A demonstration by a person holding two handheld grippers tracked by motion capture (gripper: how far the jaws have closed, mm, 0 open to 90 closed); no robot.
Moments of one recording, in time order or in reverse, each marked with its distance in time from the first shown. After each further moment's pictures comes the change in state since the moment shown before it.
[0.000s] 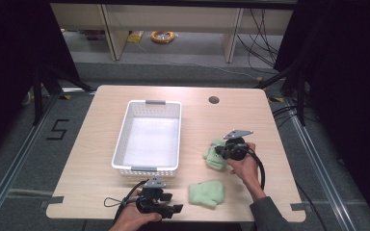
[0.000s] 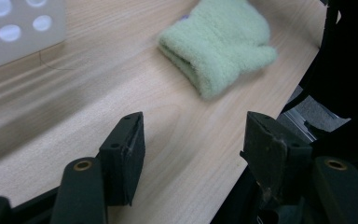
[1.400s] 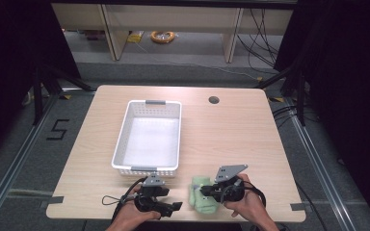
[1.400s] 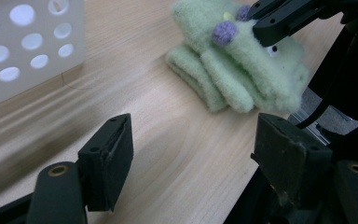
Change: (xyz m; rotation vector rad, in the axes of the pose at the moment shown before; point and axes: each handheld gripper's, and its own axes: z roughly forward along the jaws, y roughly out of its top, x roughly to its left) left arm -0.001 0.007 -0.007 -0.025 0.034 0.039; right arm 0.091 -0.046 -0.052 0.046 0.380 -0.246
